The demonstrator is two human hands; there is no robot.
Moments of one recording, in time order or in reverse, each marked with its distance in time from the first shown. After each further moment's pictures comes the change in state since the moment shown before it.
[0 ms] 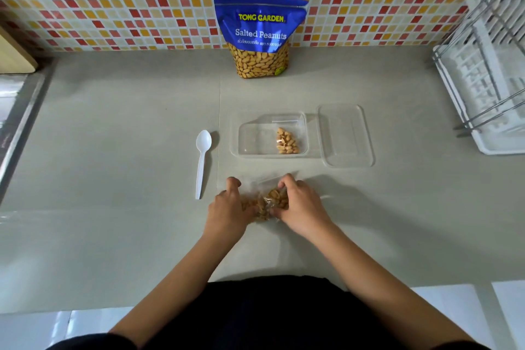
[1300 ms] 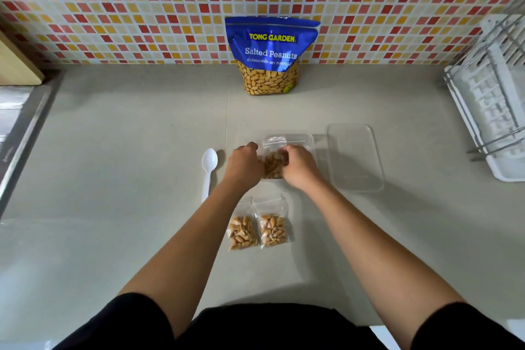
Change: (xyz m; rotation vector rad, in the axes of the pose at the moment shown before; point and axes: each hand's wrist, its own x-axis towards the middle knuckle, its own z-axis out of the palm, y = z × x) left_hand 0.105 0.058 -0.042 0.105 -0.006 0.064; right_hand 0.114 -0.027 -0.043 0.083 0.075 0.050
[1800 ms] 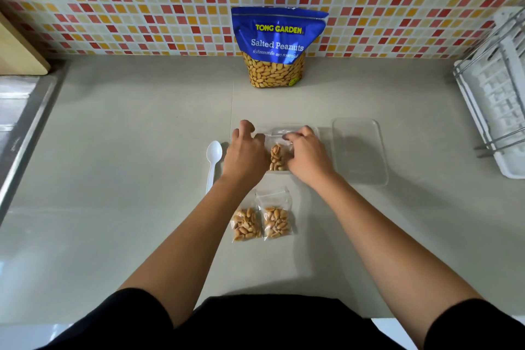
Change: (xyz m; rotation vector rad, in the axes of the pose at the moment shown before) left_hand -0.014 -0.002 -0.004 0.235 0.215 0.214; right_hand -0.013 -0.006 -0.015 -0.175 0.111 -0.188
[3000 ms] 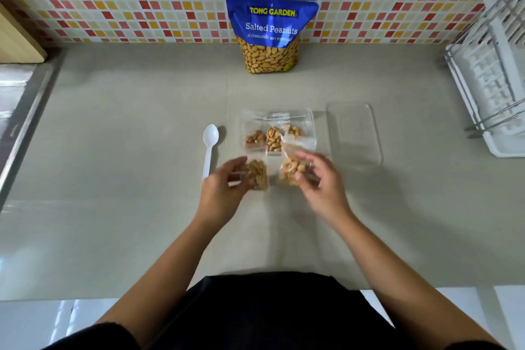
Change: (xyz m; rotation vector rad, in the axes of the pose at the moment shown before) left_hand -0.098 -0.027 0.018 -0.821 0.045 -0.238; right_hand -0.100 0.033 0.030 0.812 0.165 0.021
